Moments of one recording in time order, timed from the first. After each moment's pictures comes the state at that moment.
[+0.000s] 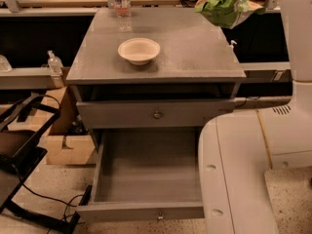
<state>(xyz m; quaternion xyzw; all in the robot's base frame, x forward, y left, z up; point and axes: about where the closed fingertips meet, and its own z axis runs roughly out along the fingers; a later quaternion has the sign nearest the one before) 0.706 -0.174 1.077 -0.35 0.86 -0.11 0.35</state>
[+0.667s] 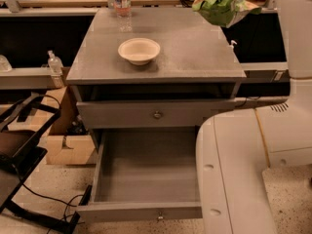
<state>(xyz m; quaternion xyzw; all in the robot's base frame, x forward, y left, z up) 0.717 -0.168 1.077 -0.35 0.86 -0.11 0.36</state>
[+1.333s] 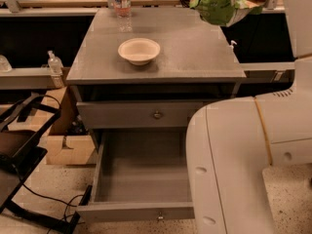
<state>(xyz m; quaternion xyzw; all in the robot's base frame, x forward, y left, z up) 0.698 -0.159 1.090 -0.35 0.88 -0.10 0.31</state>
